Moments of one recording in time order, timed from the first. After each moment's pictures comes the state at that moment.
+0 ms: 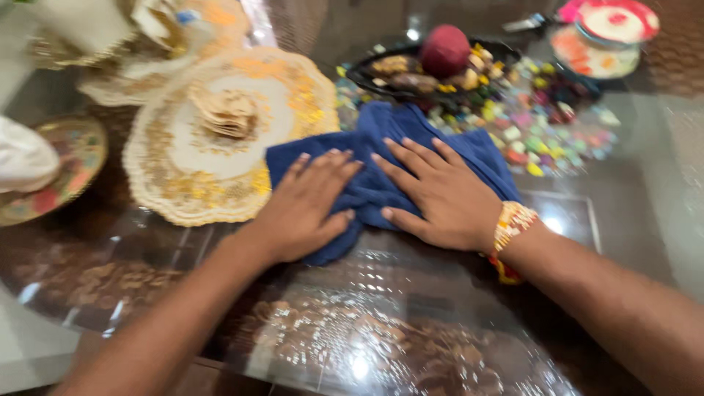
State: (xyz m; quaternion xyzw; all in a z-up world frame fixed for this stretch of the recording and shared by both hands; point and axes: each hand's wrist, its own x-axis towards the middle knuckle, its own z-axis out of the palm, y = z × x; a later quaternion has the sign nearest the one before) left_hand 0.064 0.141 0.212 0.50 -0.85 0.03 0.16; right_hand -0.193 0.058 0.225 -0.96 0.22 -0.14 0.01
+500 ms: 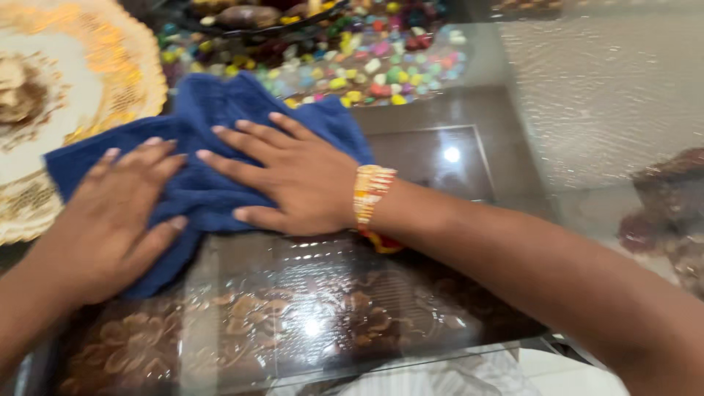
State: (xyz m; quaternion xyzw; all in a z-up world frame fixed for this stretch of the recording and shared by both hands) left_hand 0.077 0.166 0.223 0.48 -0.87 0.01 0.12; right_hand -0.200 0.090 0.212 -0.97 0.20 -0.13 0.05
